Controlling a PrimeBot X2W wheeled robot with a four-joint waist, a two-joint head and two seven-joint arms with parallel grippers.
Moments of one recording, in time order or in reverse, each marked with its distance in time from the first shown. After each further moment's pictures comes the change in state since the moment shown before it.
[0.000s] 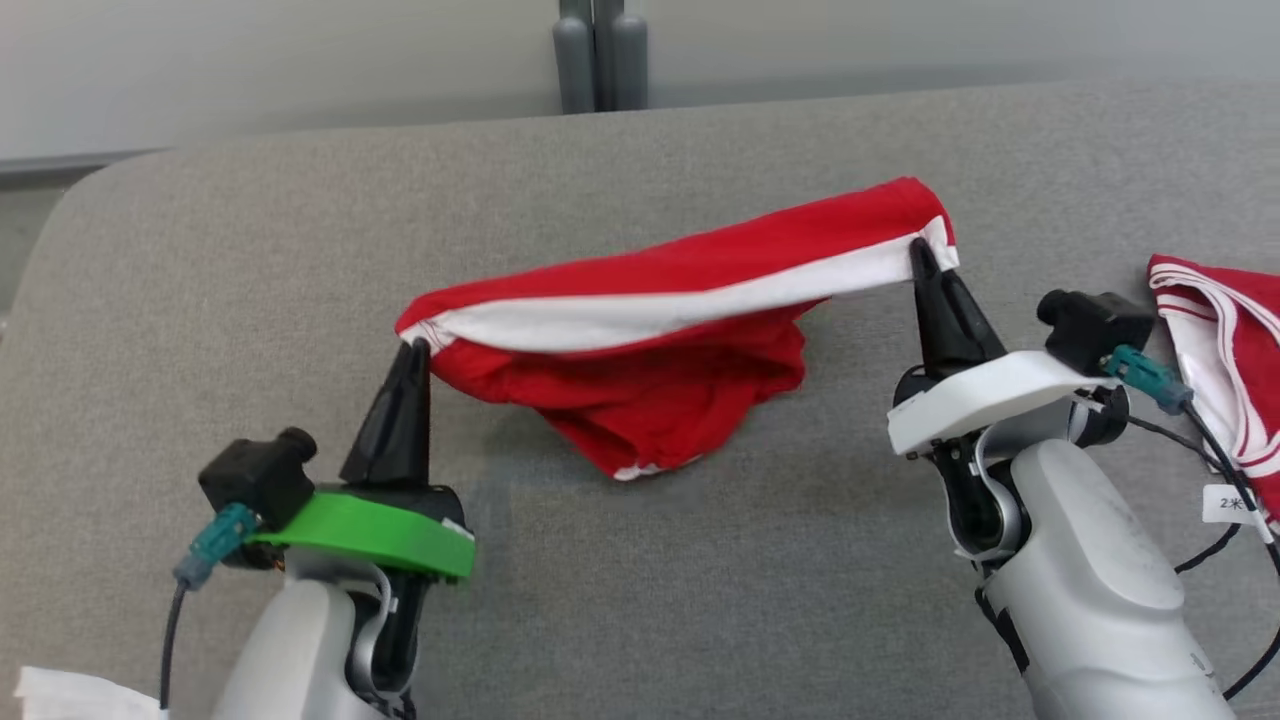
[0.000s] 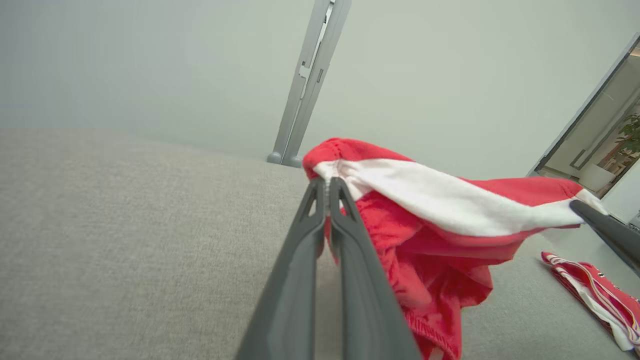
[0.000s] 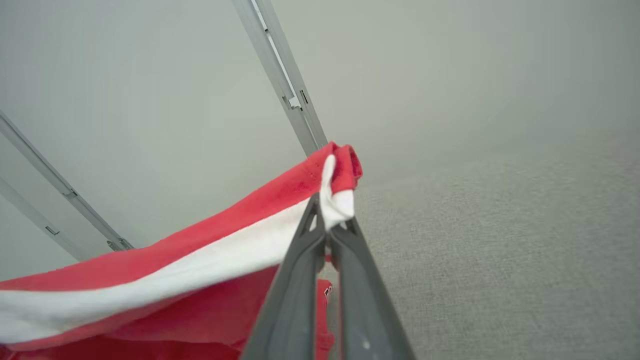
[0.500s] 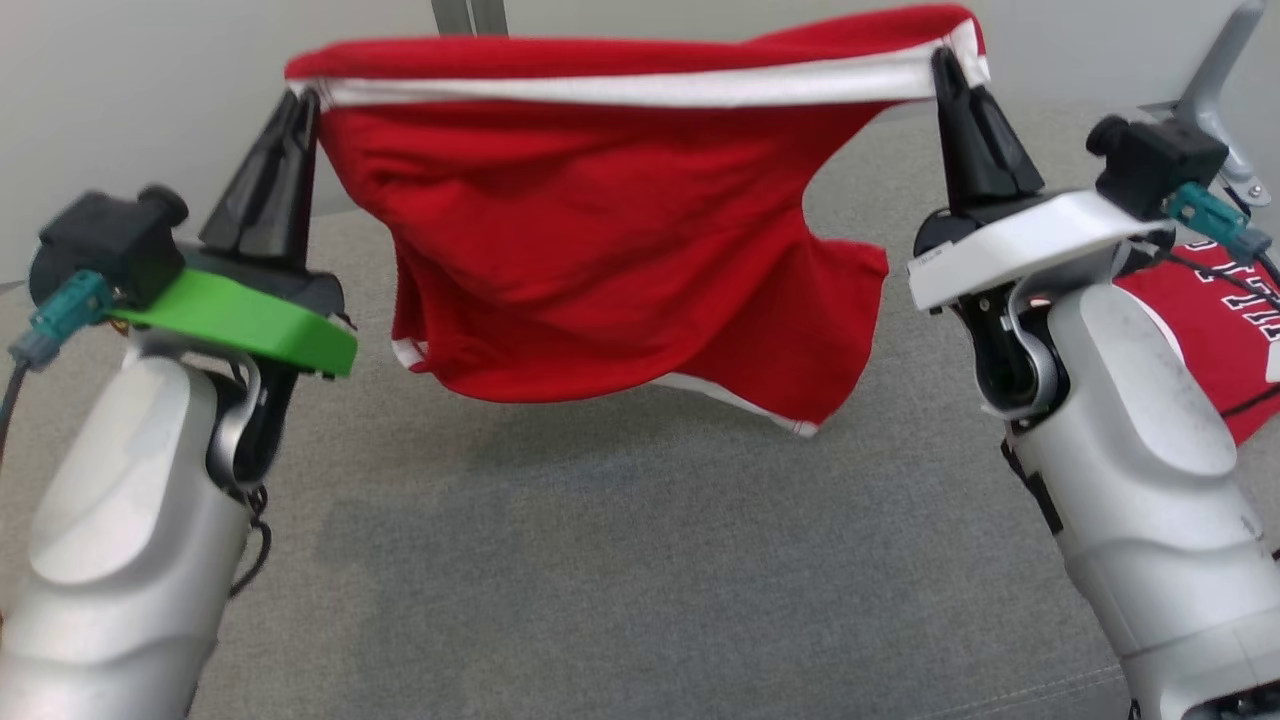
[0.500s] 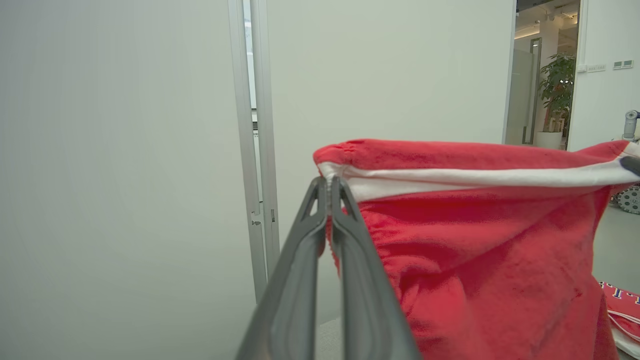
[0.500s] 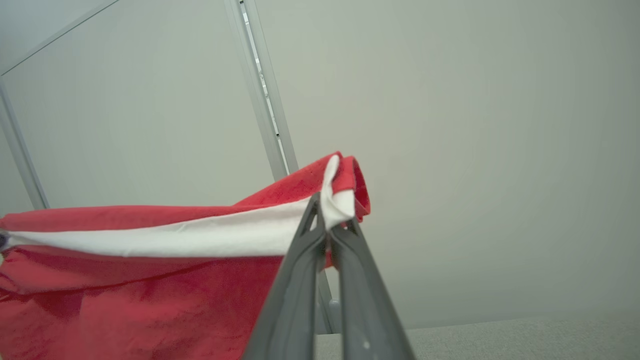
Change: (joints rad) left arm -0.383 0.243 -0.115 0.057 -0.003 -0.001 0.000; right arm -0.212 -0.092 0.083 -0.067 0.068 0.000 0.003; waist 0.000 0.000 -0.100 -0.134
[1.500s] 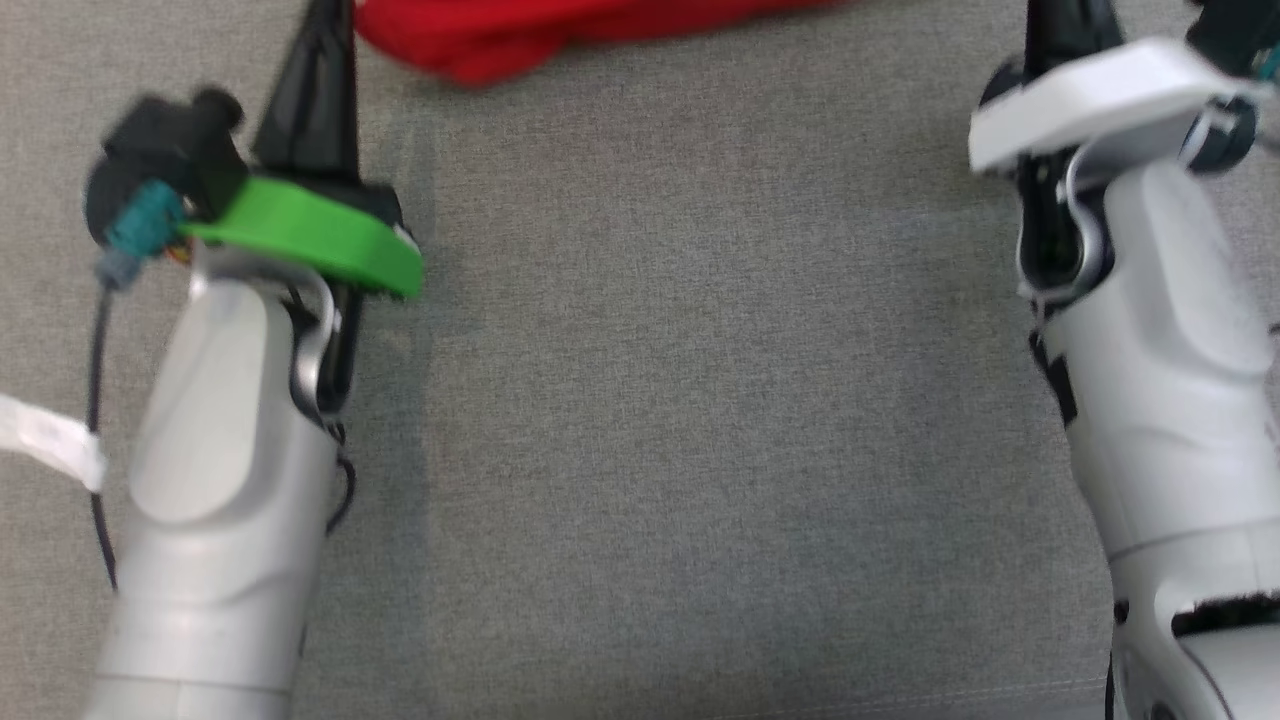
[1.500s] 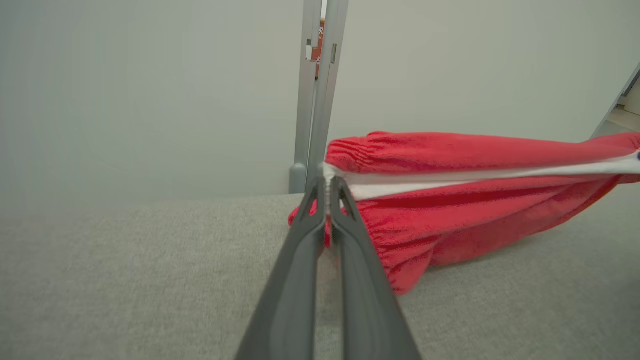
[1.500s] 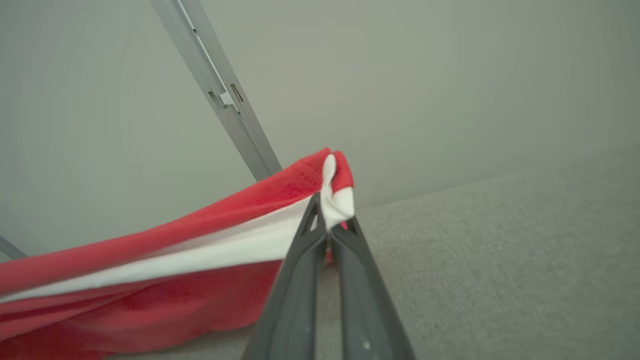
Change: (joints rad) left arm -0.152 -0.208 0.149 0.149 0.204 -0.001 0.000; right arm -0.234 0.066 -0.225 0.209 -0.143 0.001 -0.001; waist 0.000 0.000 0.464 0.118
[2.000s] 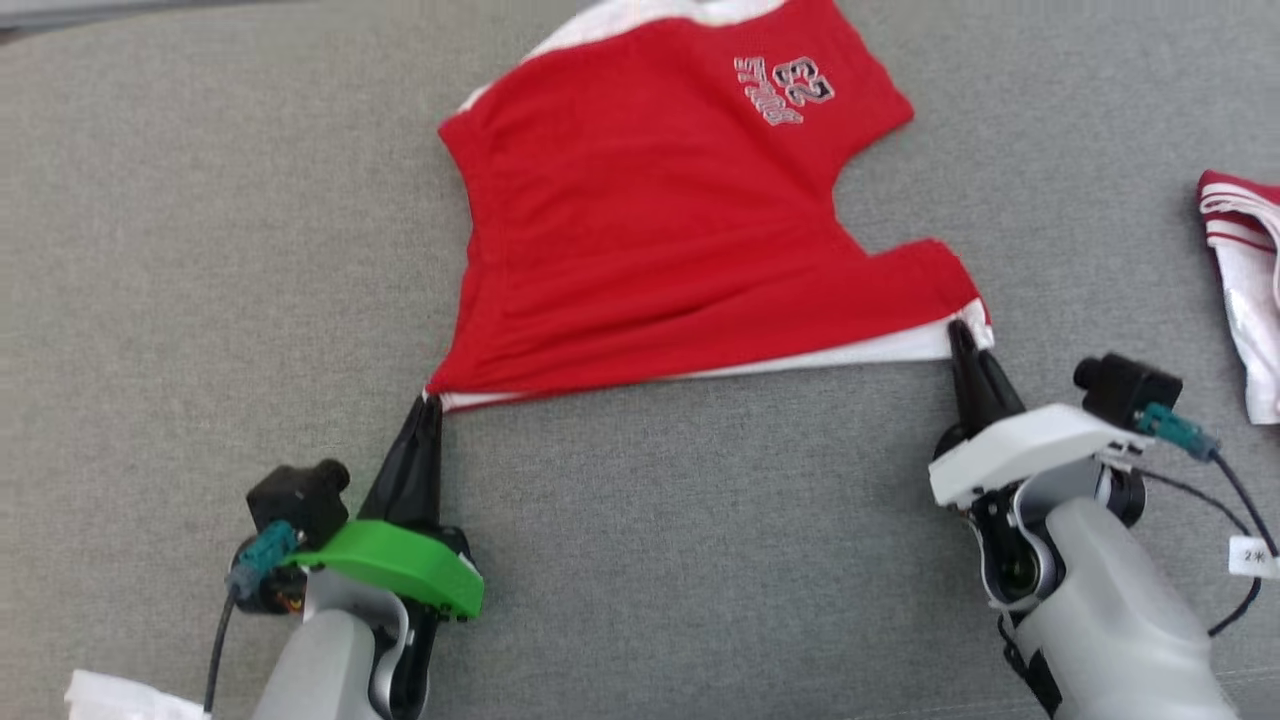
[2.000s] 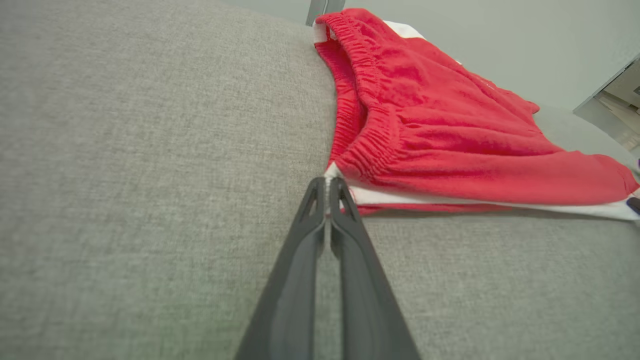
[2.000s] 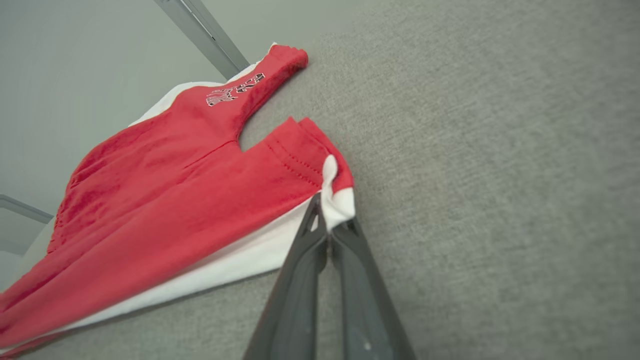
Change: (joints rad) left arm 0.493 -0.068 0.014 0.005 -0.086 -0.001 0.000; right arm 0.471 -0.025 0.133 0.016 0.263 0.000 -0.002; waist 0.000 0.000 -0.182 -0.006
